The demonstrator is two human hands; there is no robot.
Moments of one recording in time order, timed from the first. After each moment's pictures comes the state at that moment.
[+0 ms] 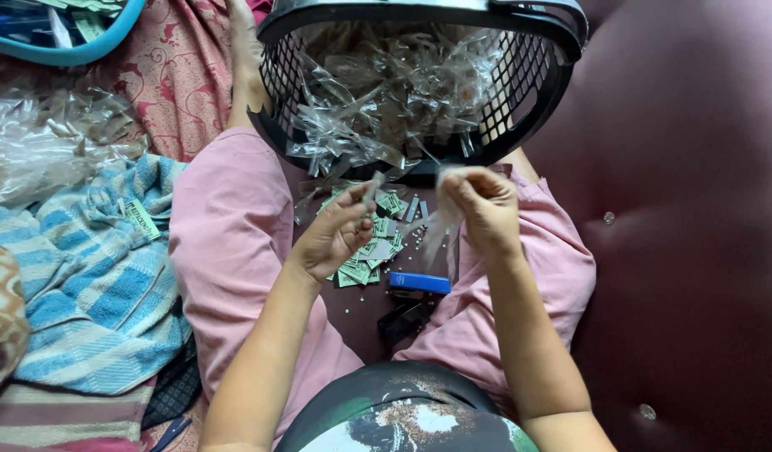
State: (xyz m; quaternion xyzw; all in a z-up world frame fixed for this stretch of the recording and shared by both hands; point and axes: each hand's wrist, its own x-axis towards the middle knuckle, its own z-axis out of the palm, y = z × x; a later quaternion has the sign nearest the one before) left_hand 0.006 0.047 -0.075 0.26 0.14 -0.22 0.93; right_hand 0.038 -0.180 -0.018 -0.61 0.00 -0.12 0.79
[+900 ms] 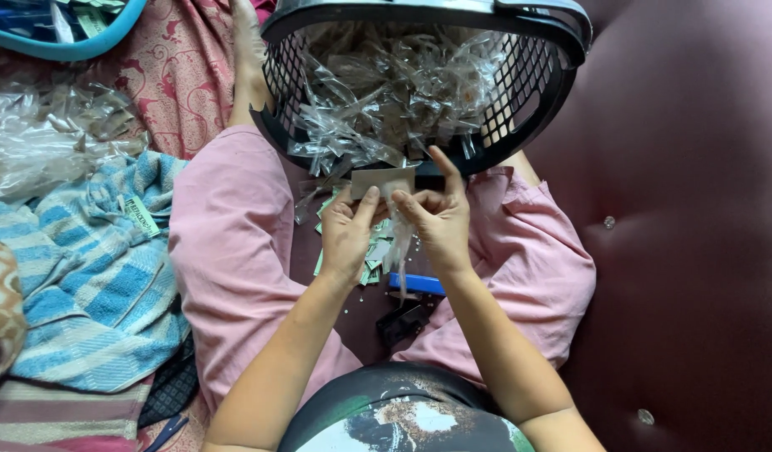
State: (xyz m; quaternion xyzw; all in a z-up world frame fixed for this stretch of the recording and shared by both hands) left_hand 0.003 -0.009 -0.031 0.46 0.14 0.08 0.88; right_hand 0.020 -0.130 -0.036 -0.65 0.00 -0.04 0.76
